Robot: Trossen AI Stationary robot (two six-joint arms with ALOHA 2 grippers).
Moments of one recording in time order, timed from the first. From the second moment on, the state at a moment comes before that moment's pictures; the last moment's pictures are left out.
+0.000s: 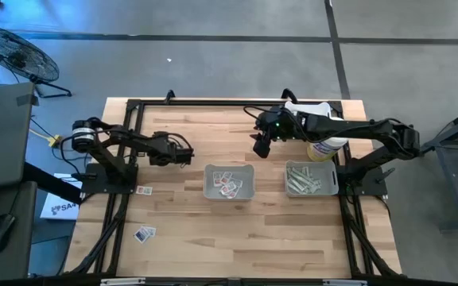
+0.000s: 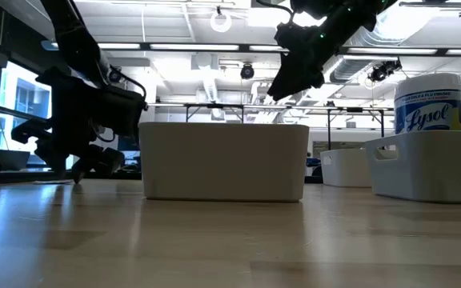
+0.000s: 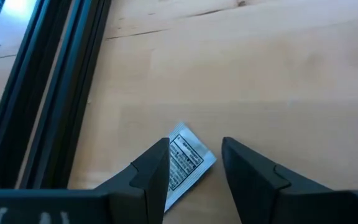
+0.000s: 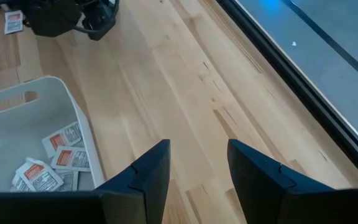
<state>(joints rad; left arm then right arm) 0.22 1.61 0.62 -0.78 -0.69 -1.44 -0.29 1.41 1.03 -0.32 0.10 0.11</state>
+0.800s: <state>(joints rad) 0.19 1.61 0.50 -0.64 -0.75 -1.39 -0.28 1.41 1.03 -0.31 0.10 0.13</state>
